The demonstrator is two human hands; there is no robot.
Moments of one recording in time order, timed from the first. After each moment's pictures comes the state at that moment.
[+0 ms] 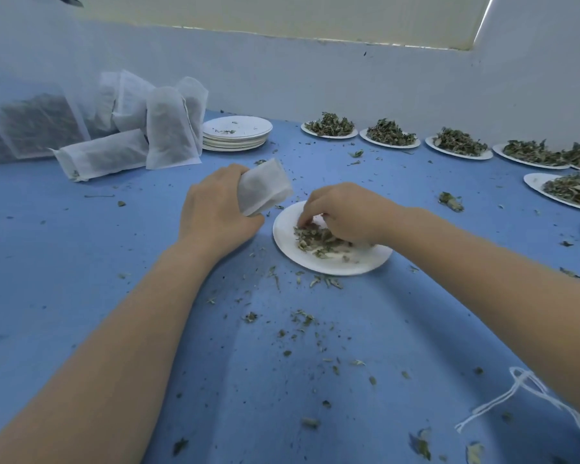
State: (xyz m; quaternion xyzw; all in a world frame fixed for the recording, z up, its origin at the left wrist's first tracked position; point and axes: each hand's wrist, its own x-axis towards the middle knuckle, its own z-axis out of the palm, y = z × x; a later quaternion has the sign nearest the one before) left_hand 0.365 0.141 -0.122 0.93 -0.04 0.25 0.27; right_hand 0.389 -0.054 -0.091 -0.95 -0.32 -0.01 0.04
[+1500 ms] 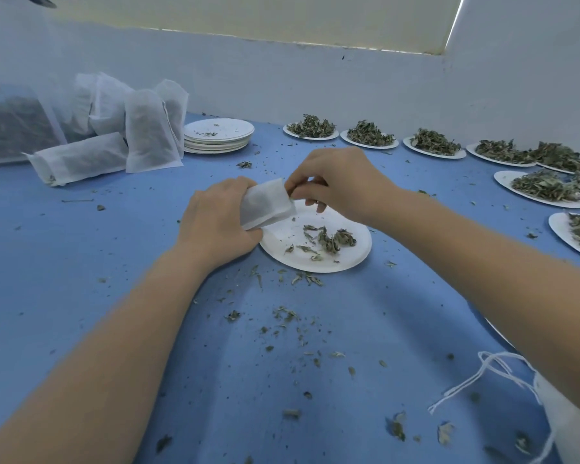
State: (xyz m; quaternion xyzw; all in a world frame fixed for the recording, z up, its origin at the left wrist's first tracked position) left_hand 0.356 0.126 -0.124 0.94 -0.12 0.24 0.23; right_hand 0.365 -0.059 -0.059 -0.92 -0.29 -0.09 0.23
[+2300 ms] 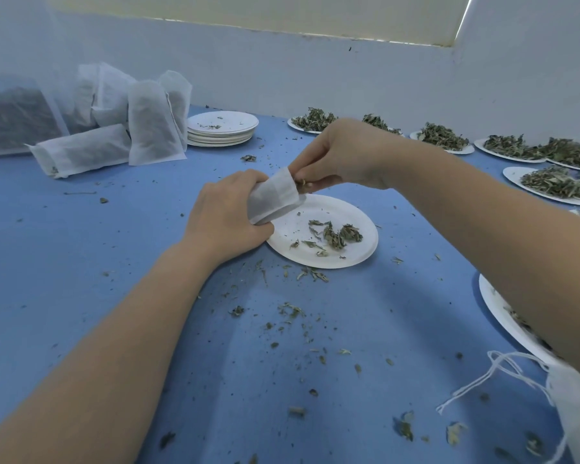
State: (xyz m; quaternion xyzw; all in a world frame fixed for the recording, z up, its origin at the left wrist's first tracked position) left_hand 0.357 0.125 -0.125 0.92 -0.15 0.24 0.26; right_hand 0.380 -0.052 -0.033 -0.87 -0.17 0.12 0.45
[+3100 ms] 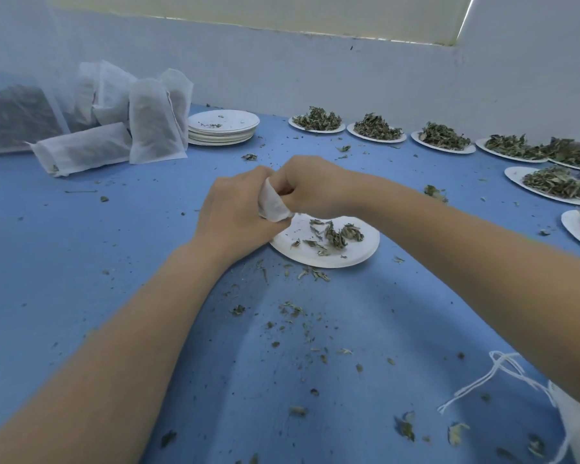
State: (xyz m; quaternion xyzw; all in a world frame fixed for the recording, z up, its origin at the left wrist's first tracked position) left_hand 0.354 0.109 -0.122 0.90 -0.13 0.26 0.33; right_hand 0.361 -0.020 -0.054 -0.93 -0.30 0.06 0.18
